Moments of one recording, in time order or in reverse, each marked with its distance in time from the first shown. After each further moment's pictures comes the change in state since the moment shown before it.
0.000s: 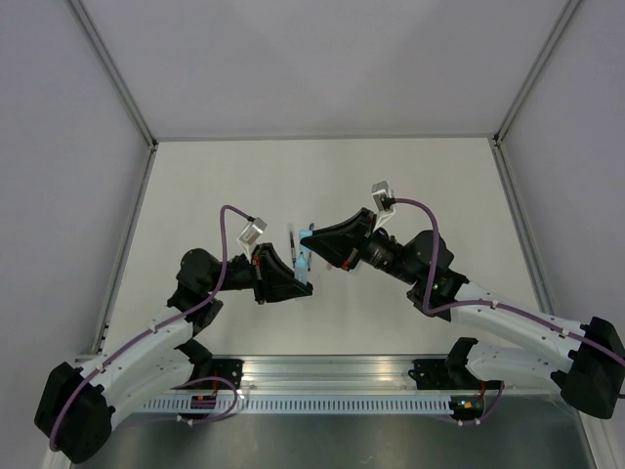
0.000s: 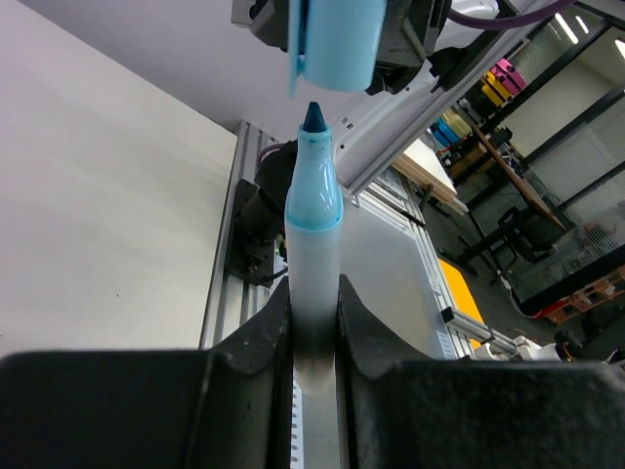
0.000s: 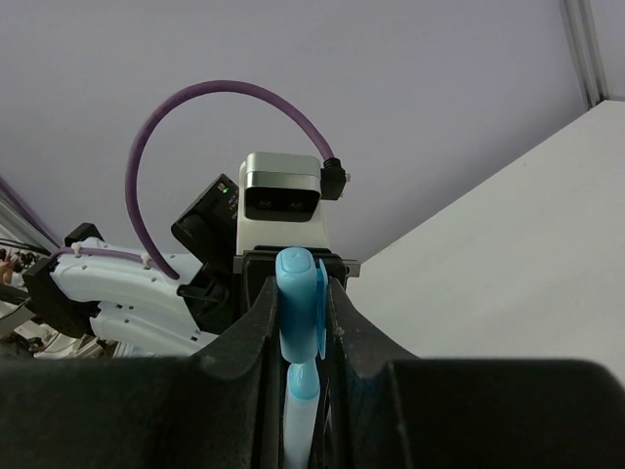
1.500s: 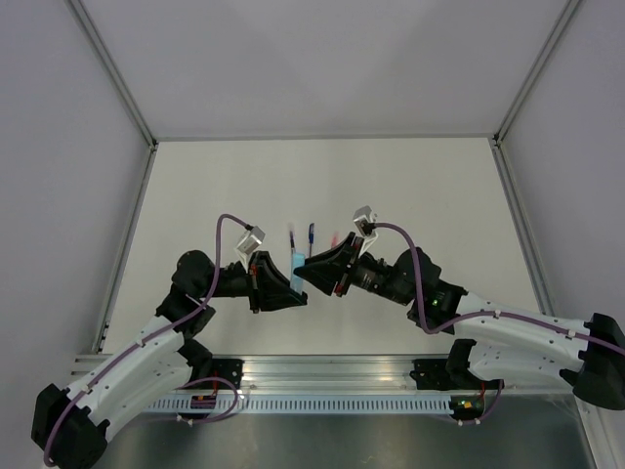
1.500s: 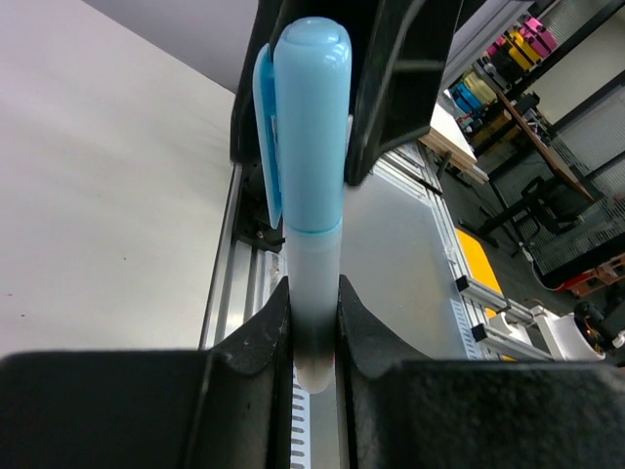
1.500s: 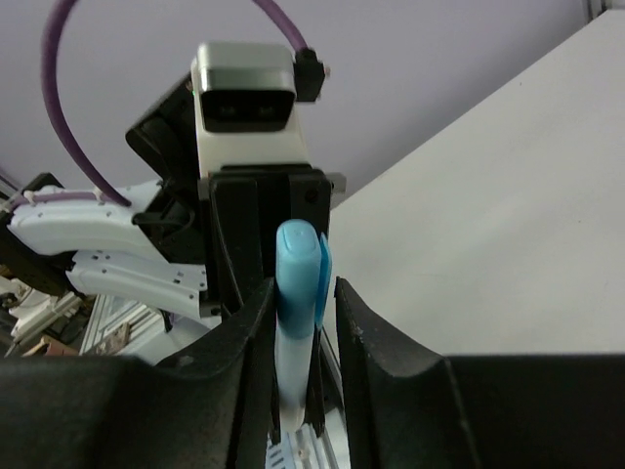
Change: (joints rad) left arm -0.005 -0.127 0.017 -0.274 0.023 0.141; right arm 0.169 -0.034 -0.037 -0.134 0.157 -0.075
